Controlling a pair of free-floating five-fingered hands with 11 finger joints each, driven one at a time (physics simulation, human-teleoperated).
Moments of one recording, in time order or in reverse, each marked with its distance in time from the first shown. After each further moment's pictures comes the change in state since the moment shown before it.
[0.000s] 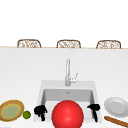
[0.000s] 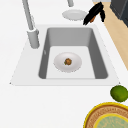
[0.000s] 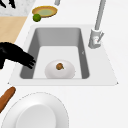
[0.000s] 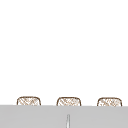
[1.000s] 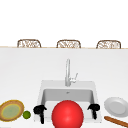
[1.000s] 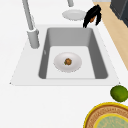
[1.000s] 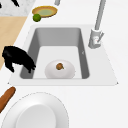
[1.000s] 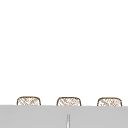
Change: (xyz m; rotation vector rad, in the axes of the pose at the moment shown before) left hand -0.001 0.005 0.004 0.001 -0.001 0.025; right hand -0.006 0.008 -0.020 -0.060 0.012 0.023
